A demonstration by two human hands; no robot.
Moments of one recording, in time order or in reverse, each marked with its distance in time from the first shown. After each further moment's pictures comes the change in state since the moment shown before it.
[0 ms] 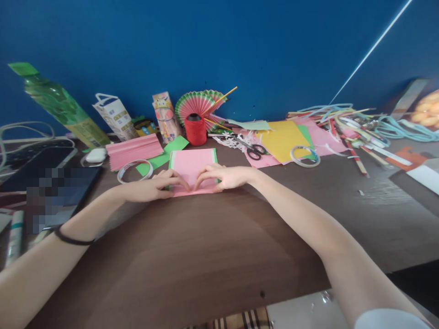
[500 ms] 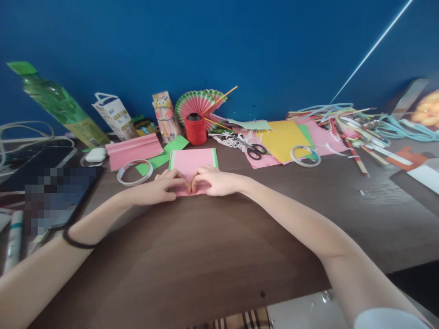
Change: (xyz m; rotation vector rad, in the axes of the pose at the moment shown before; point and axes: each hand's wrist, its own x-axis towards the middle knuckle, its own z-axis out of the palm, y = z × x) left_hand 0.005 0.023 0.006 0.084 0.059 -0.104; right_hand 0.016 -0.022 0.020 -0.012 0.192 -0.010
